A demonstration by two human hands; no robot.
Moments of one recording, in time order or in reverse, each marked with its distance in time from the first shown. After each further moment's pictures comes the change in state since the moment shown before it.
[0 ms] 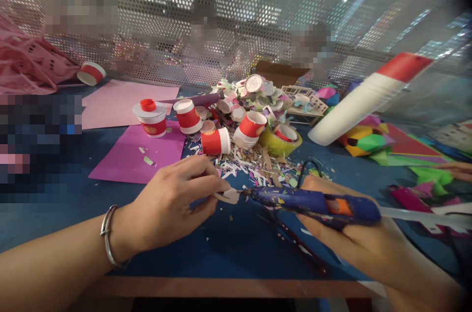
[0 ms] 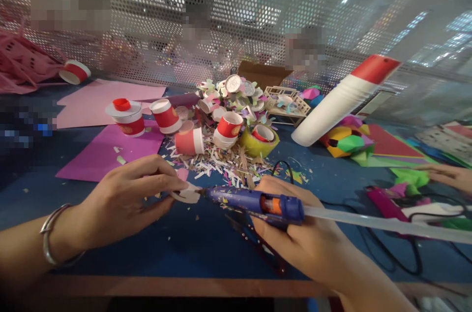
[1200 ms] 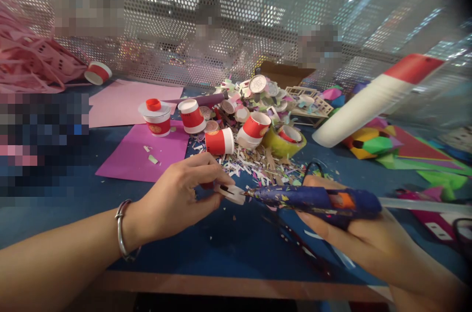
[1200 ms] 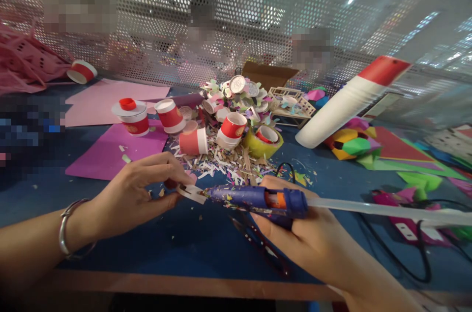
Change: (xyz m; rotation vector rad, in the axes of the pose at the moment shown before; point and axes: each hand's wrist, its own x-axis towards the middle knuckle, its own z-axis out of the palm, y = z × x) left_hand 0.000 -0.008 0.008 -0.281 -0.020 -0.189; right_hand -0.027 0.019 0.007 -0.264 0.065 0.113
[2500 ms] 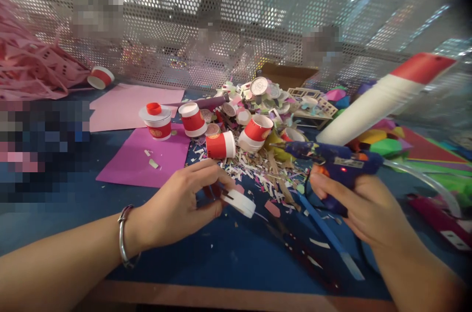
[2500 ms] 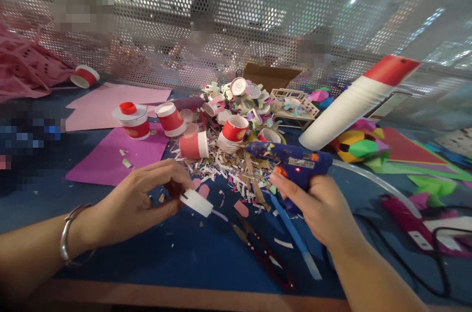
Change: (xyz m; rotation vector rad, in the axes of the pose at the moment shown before) left_hand 0.003 -0.001 0.000 -0.062 -0.080 -0.057; right_hand 0.035 0.018 0.010 0.535 0.105 0.463
